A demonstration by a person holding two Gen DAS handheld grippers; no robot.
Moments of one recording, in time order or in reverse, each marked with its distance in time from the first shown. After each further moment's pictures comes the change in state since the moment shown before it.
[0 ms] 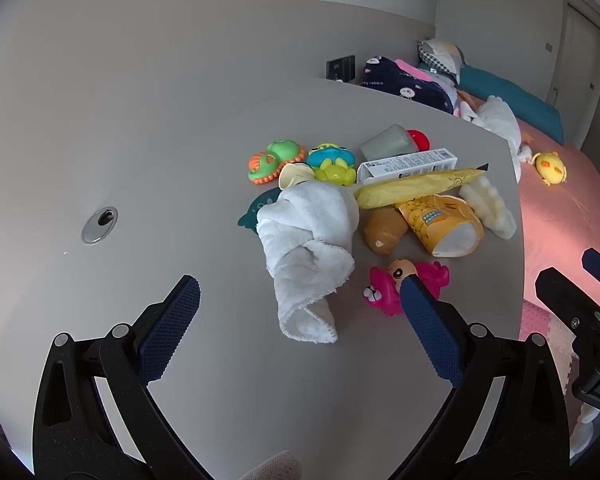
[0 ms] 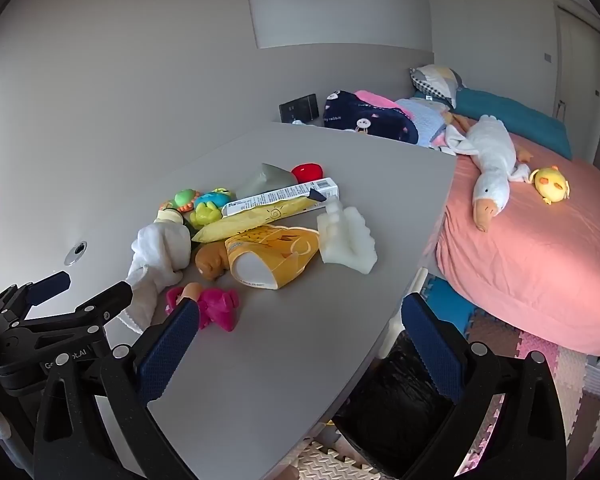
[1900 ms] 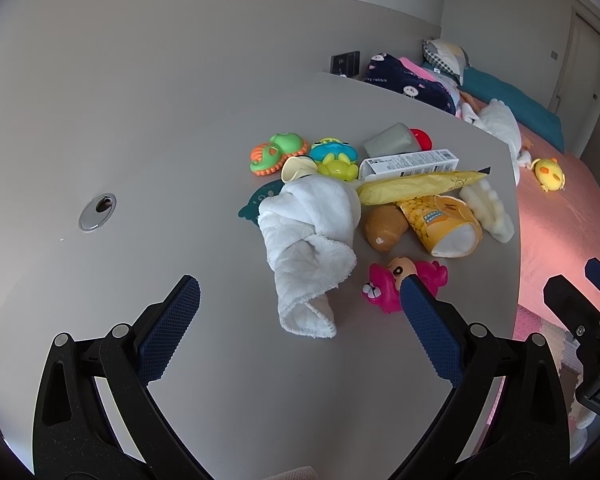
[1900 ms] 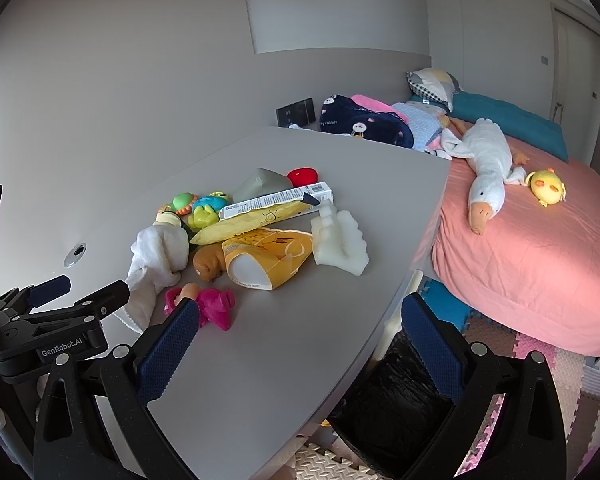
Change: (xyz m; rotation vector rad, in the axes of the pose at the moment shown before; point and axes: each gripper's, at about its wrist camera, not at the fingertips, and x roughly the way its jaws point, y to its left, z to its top) left arm 0.003 0.008 0.000 -0.038 0.040 -0.022; right arm -0.009 -0.009 -0.003 -0.002 -0.006 -0.004
